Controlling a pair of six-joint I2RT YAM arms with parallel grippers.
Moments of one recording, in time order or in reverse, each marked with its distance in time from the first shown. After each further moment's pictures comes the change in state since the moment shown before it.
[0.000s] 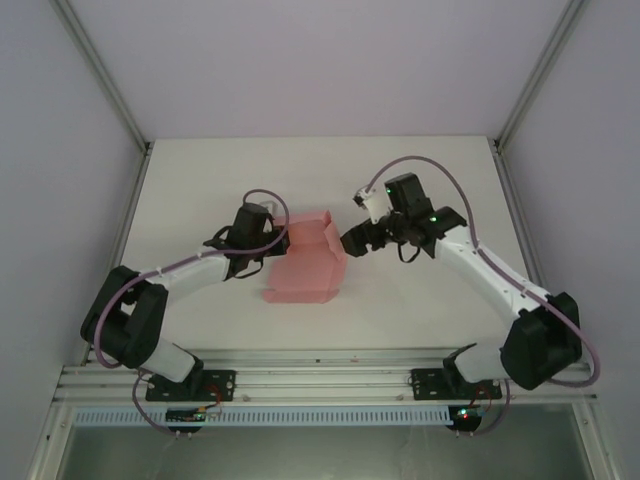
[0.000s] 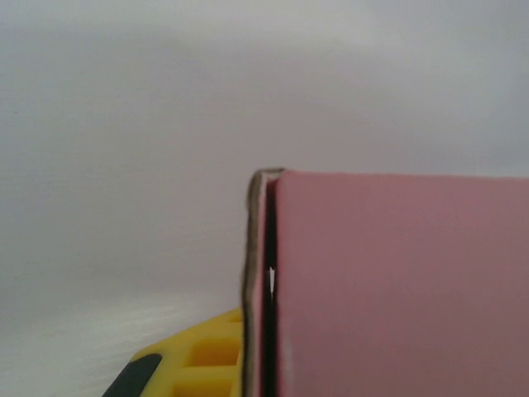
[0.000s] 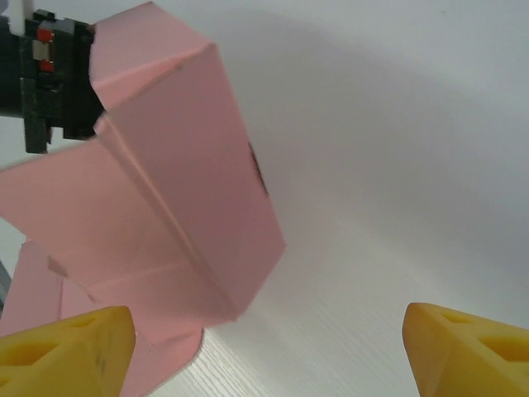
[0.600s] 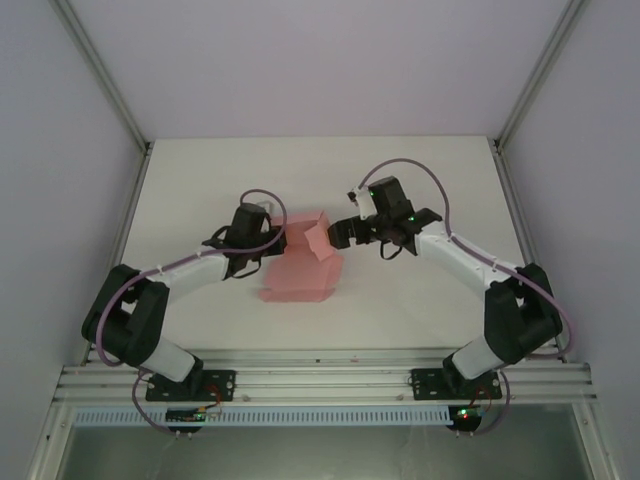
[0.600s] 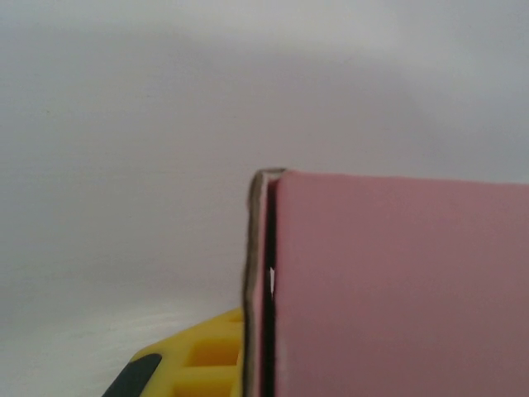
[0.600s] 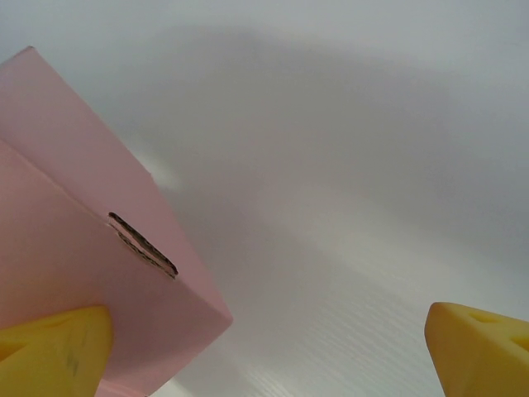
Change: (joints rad) left arm 0.015 0.010 -0.006 0.001 -0.008 0.000; right arm 0.022 0.128 -0.050 0.200 0.104 0.244
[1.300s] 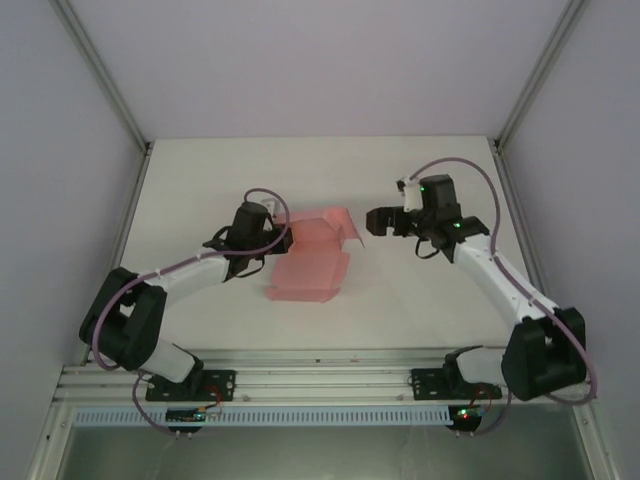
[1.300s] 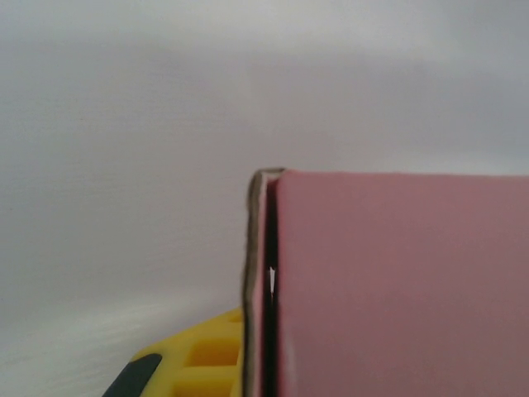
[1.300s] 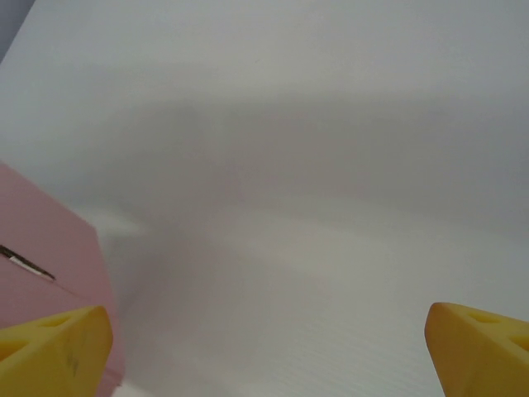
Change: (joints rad) left arm -0.019 -0.021 -0.002 0.055 0.047 0.004; right arm -0.220 -0.193 -0.093 -0.012 -0.062 0.027
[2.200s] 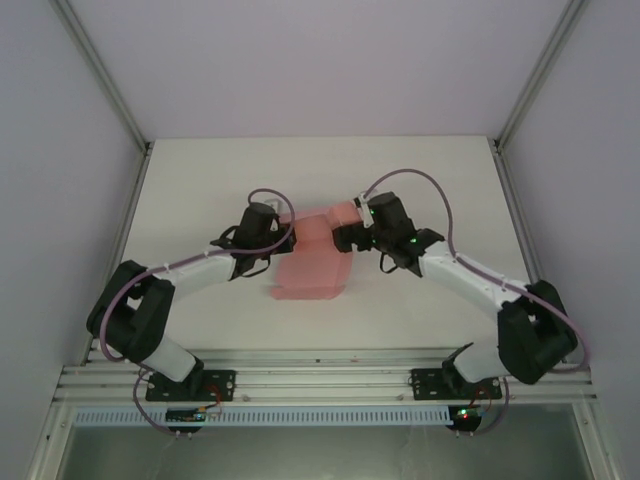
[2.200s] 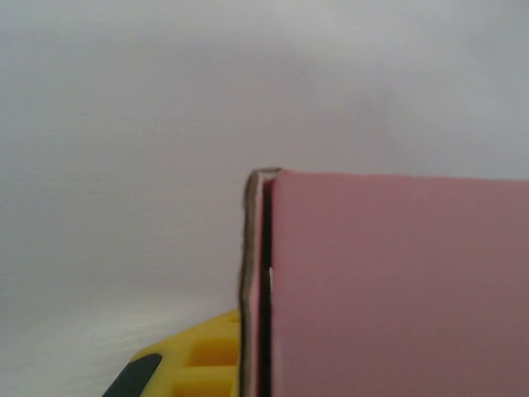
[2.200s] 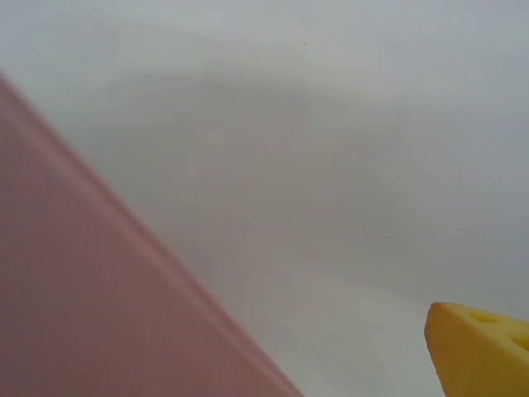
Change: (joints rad) left arm -0.023 0.051 0.023 0.014 -0.064 -0.053; right arm 0.294 0.031 -0.078 0.171 0.333 0.017
